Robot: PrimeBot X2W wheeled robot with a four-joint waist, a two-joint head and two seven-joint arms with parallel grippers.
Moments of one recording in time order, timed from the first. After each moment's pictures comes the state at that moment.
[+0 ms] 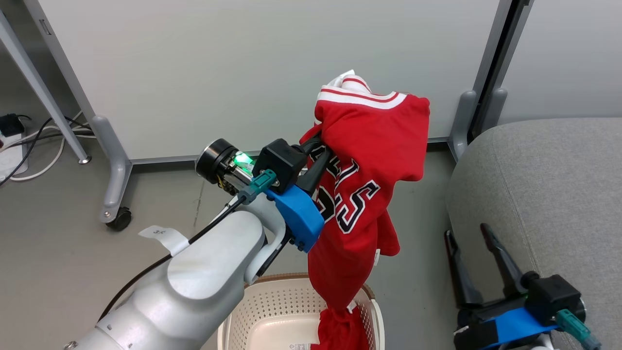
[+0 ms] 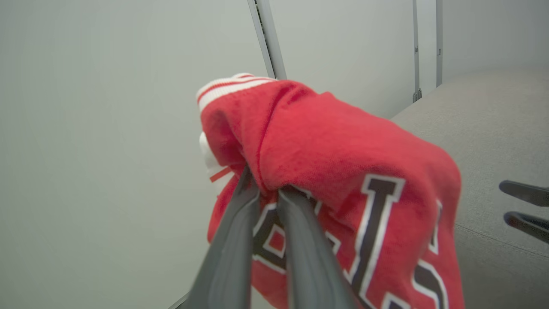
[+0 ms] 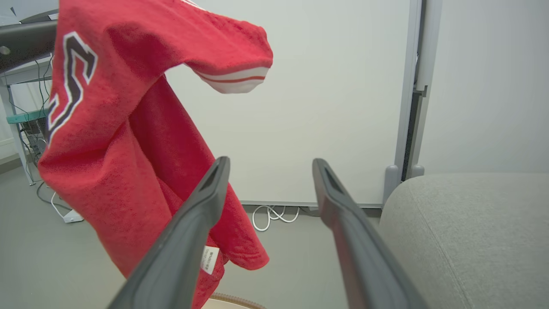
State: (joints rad) left arm -0.81 0.21 -1.00 0.52 -0.60 0.02 -0.17; right arm -0.03 -0.05 0.06 0.16 0.15 0.13 -0.26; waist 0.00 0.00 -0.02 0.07
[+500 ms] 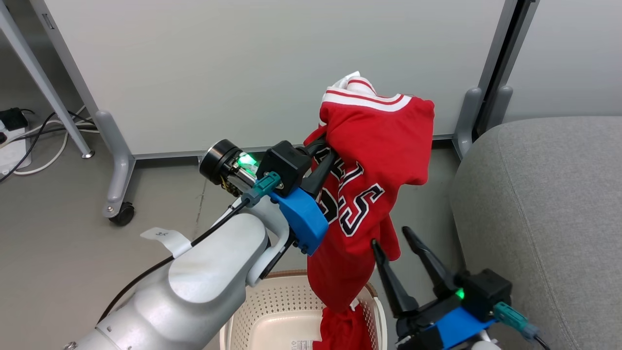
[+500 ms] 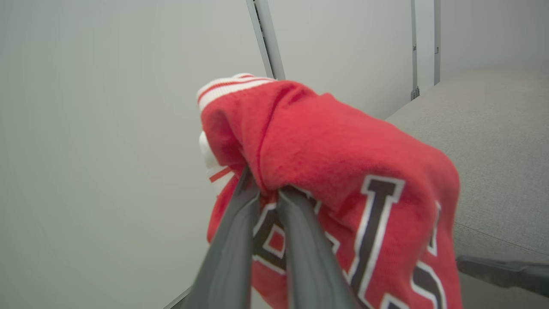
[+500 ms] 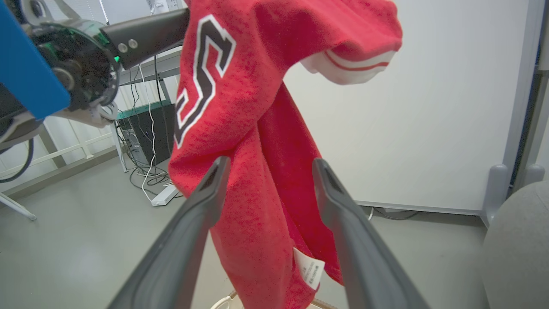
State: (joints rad) left arm -0.81 0.22 -1.01 0.48 -0.61 0.03 -0.15; right arm -0.10 -0.05 0.33 0.20 0.28 0.13 -0.26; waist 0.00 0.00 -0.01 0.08
